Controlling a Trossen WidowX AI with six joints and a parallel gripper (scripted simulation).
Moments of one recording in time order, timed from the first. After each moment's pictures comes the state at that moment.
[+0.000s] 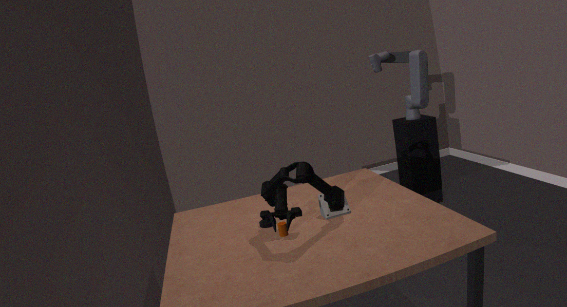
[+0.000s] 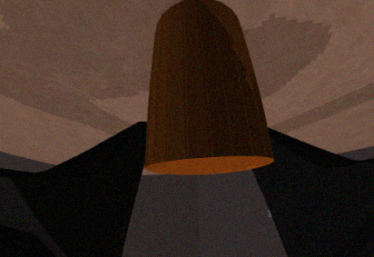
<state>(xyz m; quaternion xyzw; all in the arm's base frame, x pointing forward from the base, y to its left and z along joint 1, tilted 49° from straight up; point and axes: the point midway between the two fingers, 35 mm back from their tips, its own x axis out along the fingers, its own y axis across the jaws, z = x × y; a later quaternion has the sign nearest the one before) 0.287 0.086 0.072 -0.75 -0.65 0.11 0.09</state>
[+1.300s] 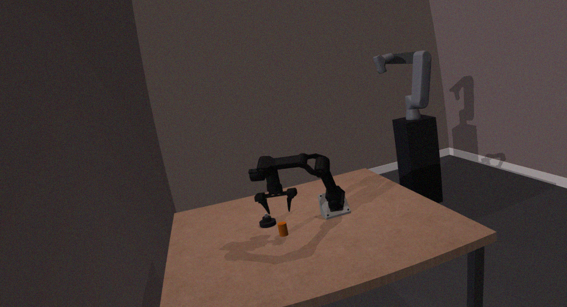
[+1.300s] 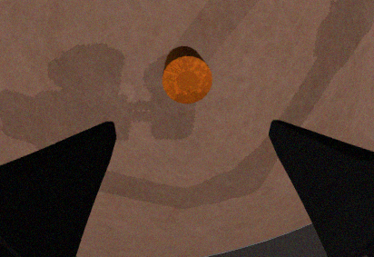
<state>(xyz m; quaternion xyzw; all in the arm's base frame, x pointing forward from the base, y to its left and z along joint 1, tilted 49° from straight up) 0.294 0.017 0.127 -0.66 -0.66 0.33 -0.12</state>
